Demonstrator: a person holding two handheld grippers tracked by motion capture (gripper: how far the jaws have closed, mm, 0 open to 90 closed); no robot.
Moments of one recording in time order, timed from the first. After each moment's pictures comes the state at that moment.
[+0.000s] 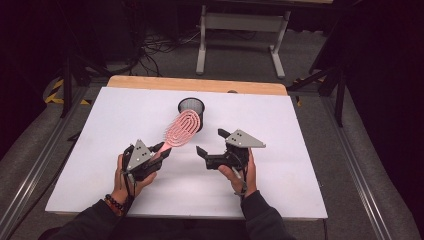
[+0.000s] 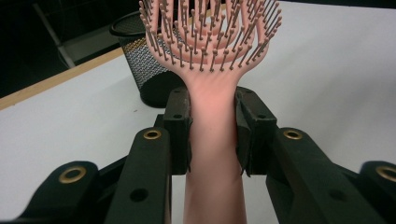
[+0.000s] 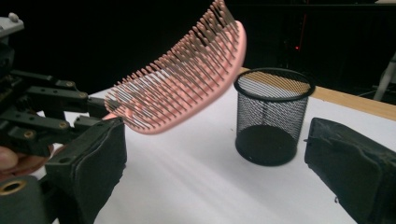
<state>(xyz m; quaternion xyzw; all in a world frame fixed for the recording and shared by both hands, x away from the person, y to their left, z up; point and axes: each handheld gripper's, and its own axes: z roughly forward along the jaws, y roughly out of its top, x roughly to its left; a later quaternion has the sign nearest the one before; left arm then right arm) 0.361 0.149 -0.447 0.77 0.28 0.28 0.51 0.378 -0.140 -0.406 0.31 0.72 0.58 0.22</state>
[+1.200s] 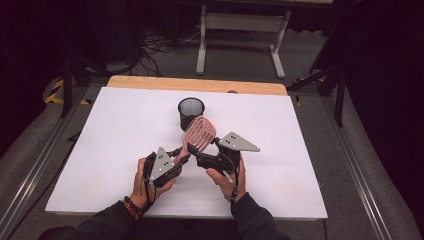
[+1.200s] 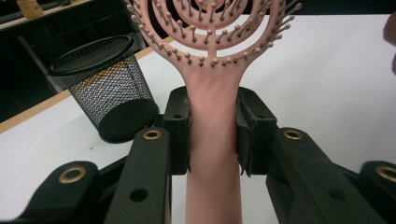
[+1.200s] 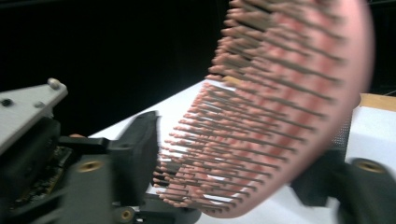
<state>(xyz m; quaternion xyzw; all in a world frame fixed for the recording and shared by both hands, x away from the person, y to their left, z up) 0.350 0.099 -0.455 0.77 0.23 0.30 0.52 0.364 -0.116 -0.403 0.33 0.69 0.62 0.19</state>
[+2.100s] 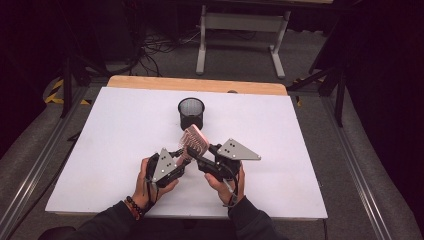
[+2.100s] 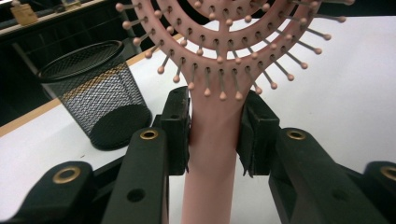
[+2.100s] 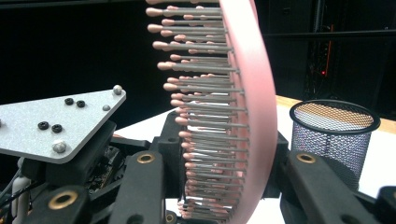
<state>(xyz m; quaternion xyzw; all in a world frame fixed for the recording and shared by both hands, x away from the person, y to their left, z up) 0.351 0.093 -0.458 0.77 0.21 0.29 0.53 0.342 -0.113 -0.397 0.28 0.69 0.63 0.20</state>
